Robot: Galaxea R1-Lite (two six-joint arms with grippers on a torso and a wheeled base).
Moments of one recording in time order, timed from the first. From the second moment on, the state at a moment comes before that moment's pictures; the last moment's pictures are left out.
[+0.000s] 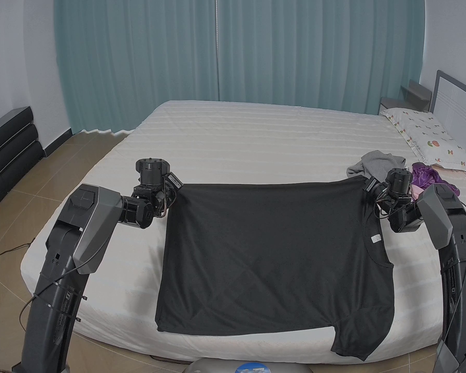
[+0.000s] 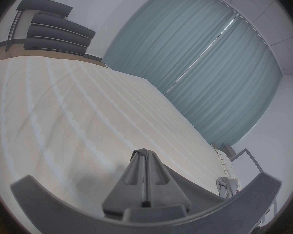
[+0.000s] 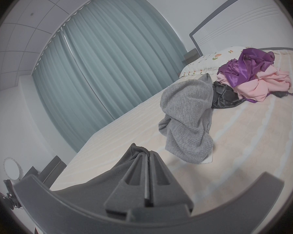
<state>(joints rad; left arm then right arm) -0.20 2.75 -2.00 -0.40 0.17 -0.81 -0.11 2.75 -1.75 -0.81 0.06 0.56</state>
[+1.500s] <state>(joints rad) -0.21 2.81 -2.00 -0.46 0.17 -0.76 -0.08 2.85 -1.79 -0.84 0.01 0.55</state>
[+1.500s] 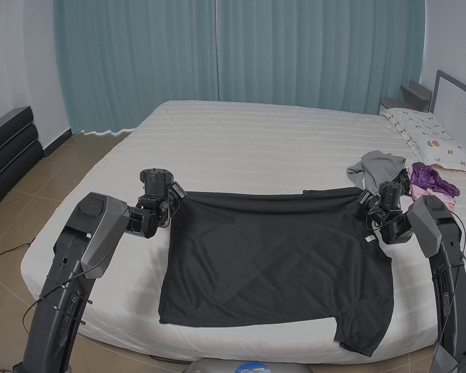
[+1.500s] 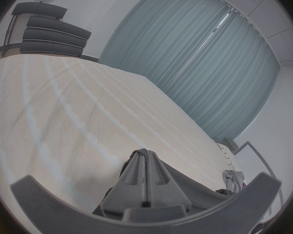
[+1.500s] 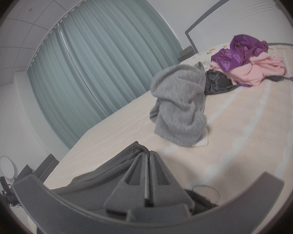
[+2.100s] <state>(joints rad) -0.20 2.82 -2.00 -0.45 0.18 -0.77 -0.08 2.78 -1.63 -0.86 0.04 0.57</state>
